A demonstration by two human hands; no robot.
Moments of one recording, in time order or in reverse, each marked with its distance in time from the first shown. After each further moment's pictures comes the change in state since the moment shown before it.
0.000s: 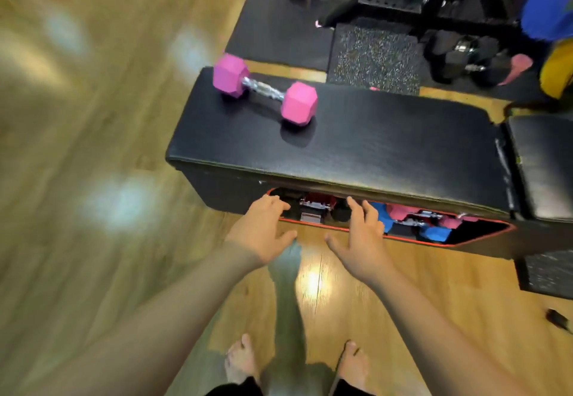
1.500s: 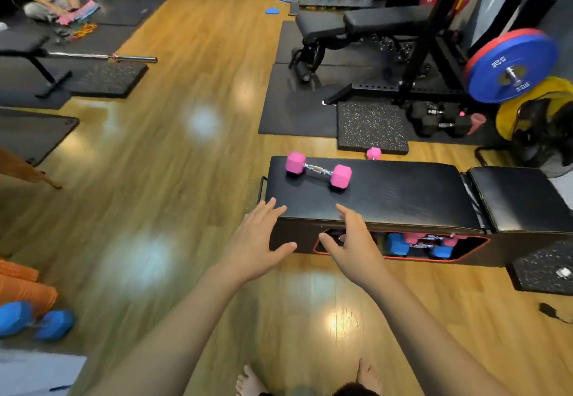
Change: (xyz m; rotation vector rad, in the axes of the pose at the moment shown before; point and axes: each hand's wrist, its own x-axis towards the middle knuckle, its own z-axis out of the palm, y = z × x) left_hand -0.227 -0.026 -0.340 -0.016 0.151 0.179; right_hand -0.210 -0.327 -0.109 0.272 0.158 -0.162
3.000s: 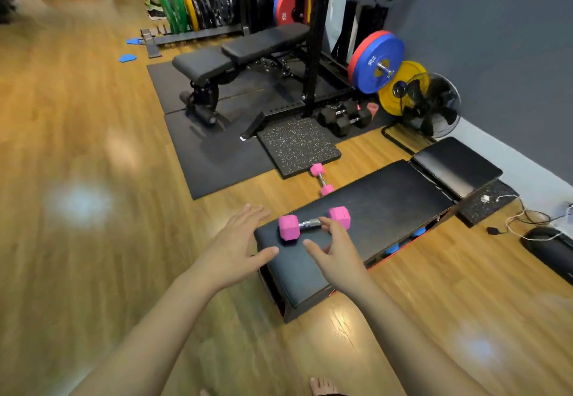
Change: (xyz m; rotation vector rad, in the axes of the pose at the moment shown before) left_hand 0.304 -0.178 -0.196 0.007 -0.331 0.521; right_hand 0.237 -0.176 0.110 0.203 0.442 0.343
